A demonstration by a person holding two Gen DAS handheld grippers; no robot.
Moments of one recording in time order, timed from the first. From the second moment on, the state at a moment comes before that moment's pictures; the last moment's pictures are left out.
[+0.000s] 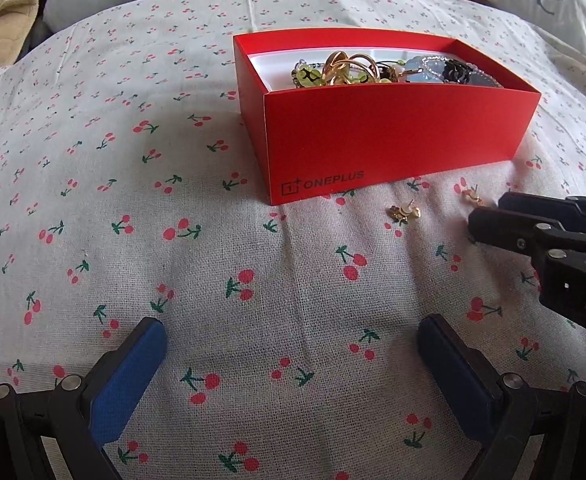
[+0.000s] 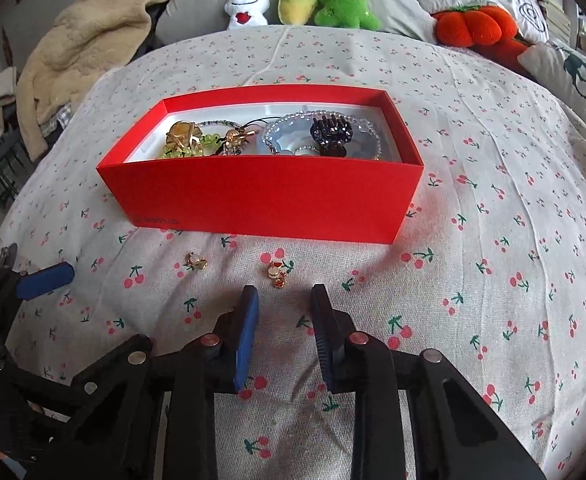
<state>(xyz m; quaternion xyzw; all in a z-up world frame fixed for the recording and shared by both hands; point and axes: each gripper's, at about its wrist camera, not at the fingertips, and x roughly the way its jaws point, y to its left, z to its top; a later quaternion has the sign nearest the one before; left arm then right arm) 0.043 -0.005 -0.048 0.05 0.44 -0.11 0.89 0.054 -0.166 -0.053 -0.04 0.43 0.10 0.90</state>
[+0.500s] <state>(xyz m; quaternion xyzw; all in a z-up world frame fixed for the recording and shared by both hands) 0.038 -0.008 -0.040 0.02 0.42 -0.11 0.90 0.056 -0.183 -0.054 -0.01 0.43 0.17 0.89</state>
